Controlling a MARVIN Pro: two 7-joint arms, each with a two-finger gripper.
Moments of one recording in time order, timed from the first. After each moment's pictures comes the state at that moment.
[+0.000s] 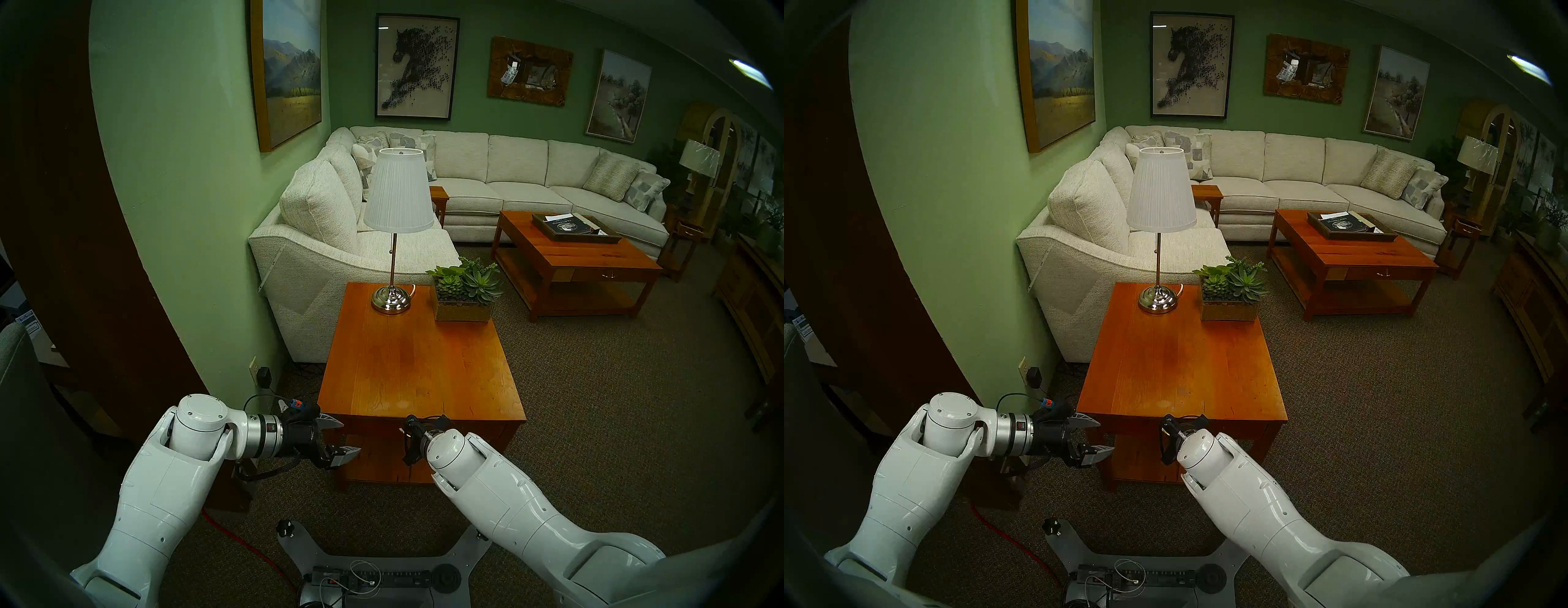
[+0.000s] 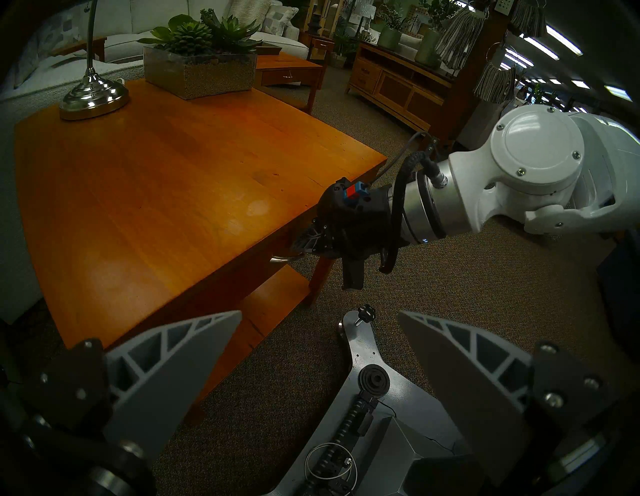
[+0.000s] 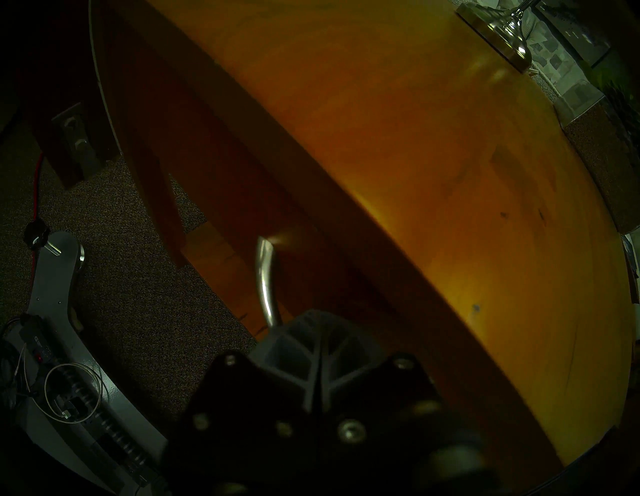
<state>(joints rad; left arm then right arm) 1.65 -1.15 -1.53 -1.52 -0.01 0.38 -1.11 -1.39 -1.42 0.96 -1.05 -0.22 0.45 0.07</state>
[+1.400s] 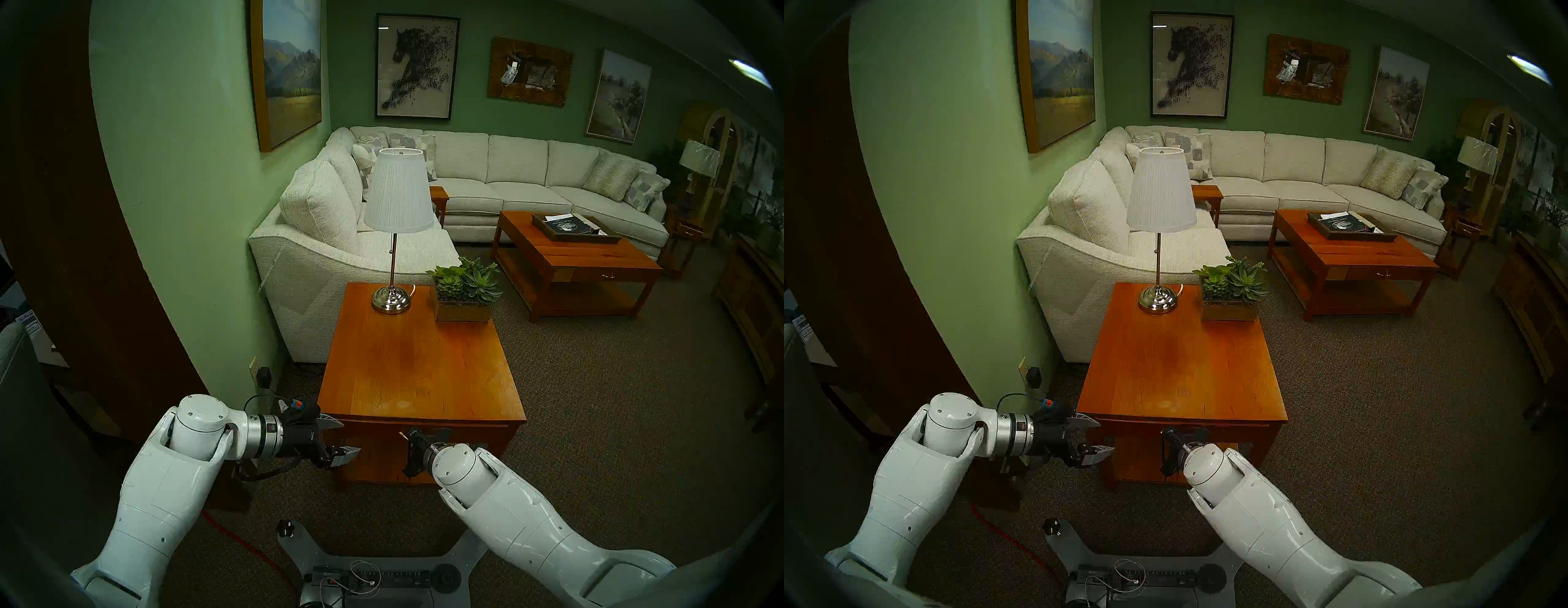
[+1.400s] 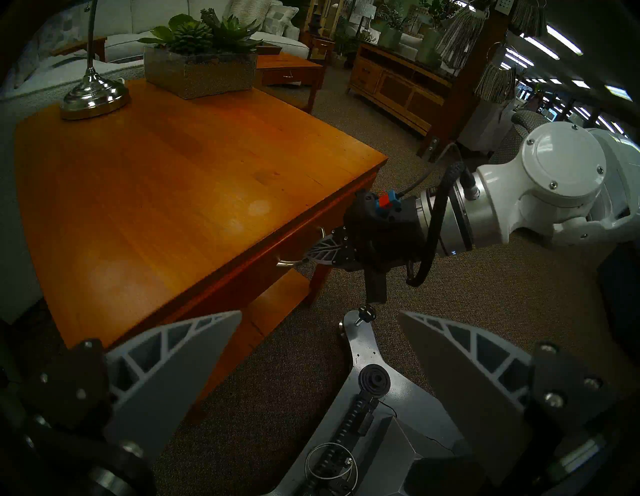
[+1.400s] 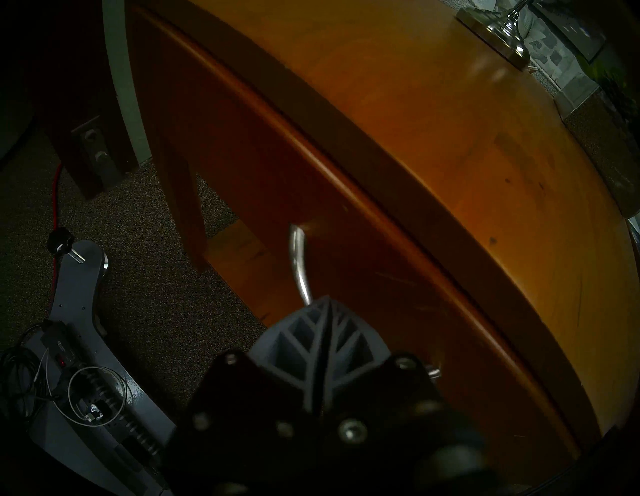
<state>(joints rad) 1.65 -1.15 -1.53 -1.52 0.00 0.38 -1.11 -1.49 -1.35 0.95 -1.17 -0.14 0.43 0.07</state>
